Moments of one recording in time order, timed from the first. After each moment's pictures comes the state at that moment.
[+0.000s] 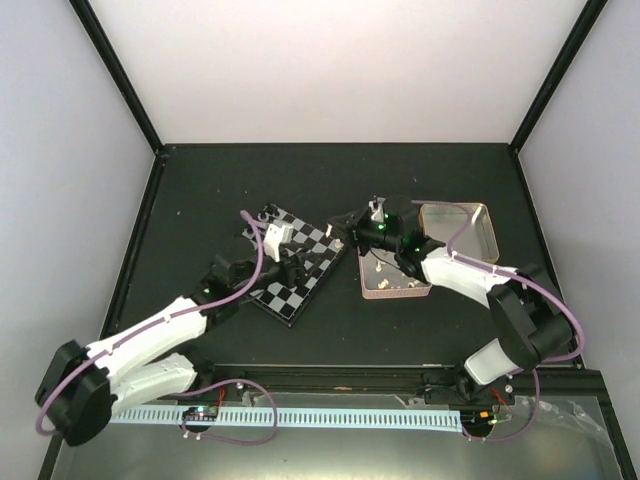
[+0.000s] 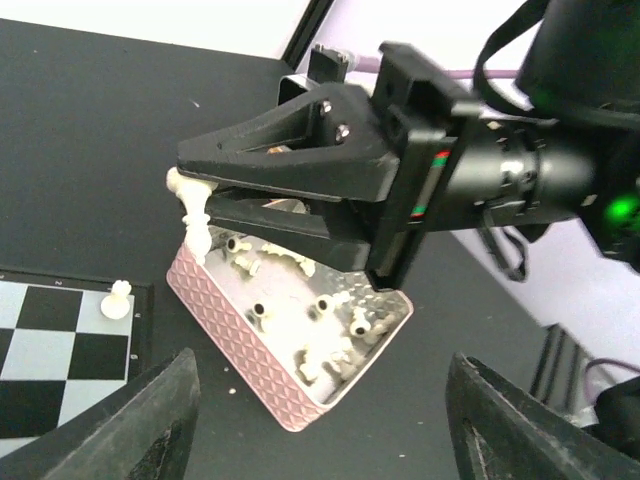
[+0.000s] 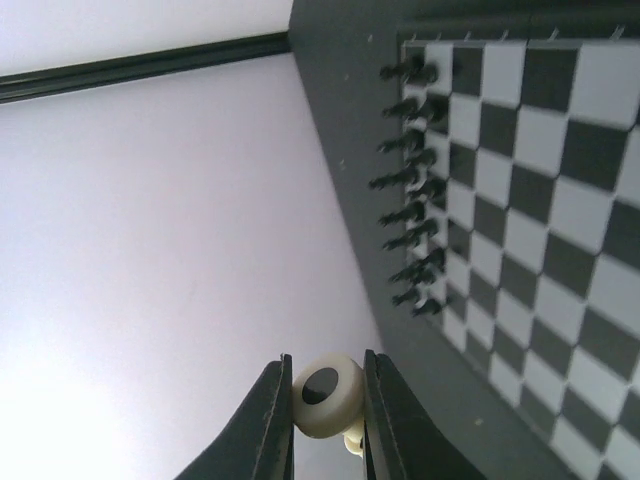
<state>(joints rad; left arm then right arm) -0.65 0.96 0.51 0.22 0.32 -0.50 0.57 1.53 0.83 0.33 -0.46 1.50</state>
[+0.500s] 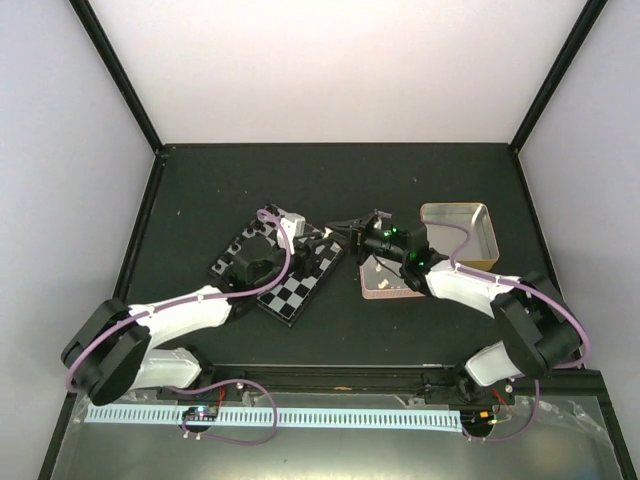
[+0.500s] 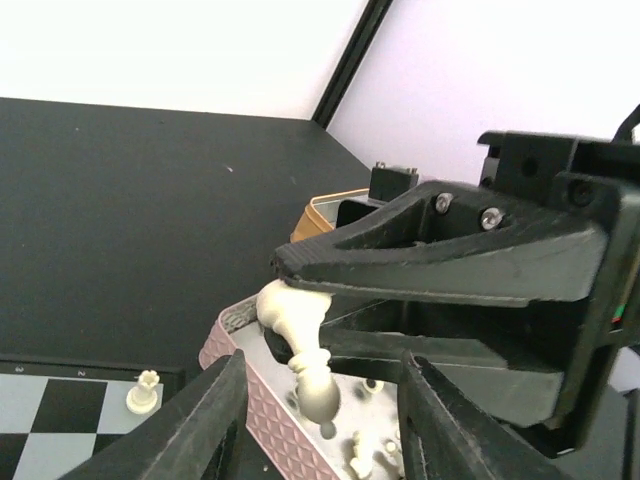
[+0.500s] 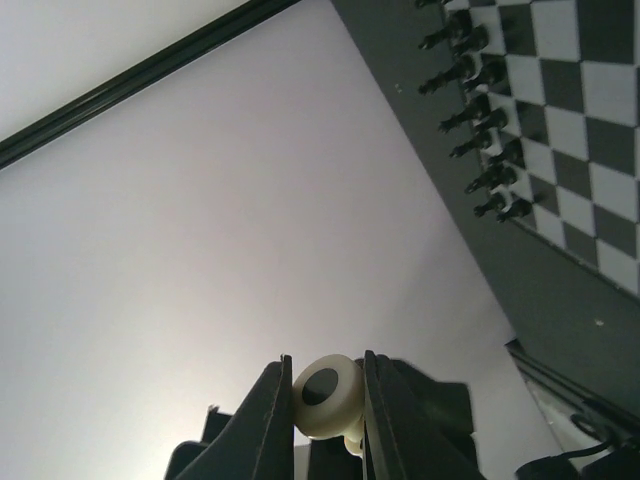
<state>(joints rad) -0.71 1.24 0.49 0.61 0.16 -0.46 0.60 1.47 0.69 0.57 -0.53 1.91</state>
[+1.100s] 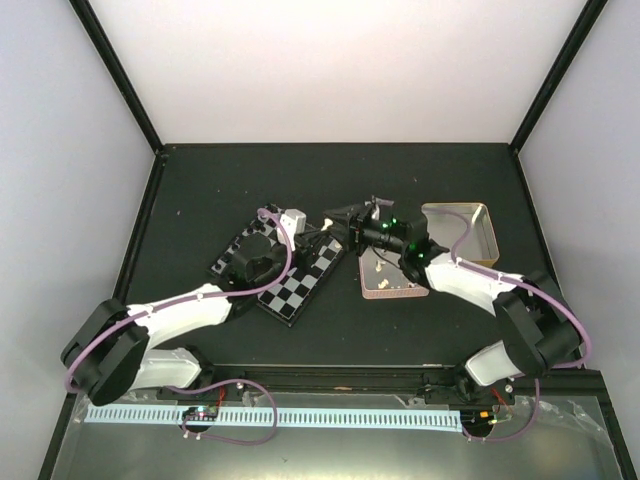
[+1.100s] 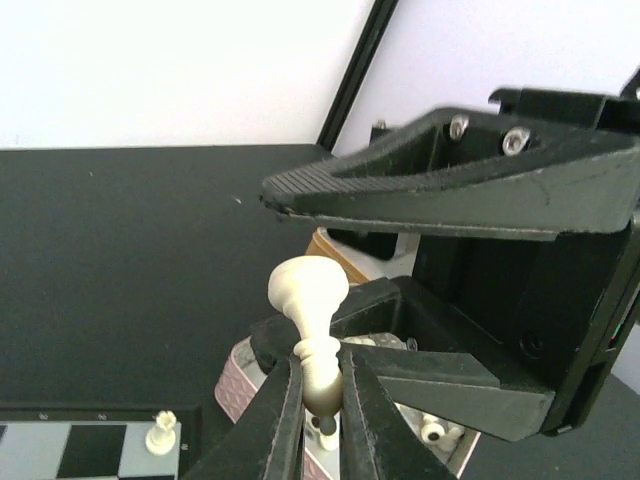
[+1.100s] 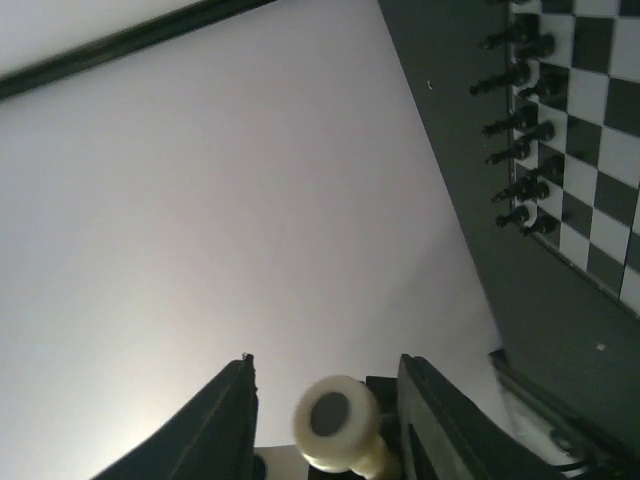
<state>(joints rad) -0.71 1.26 0.51 0.65 0.14 -0.40 0.60 1.48 0.74 0.59 -0.56 1.86</state>
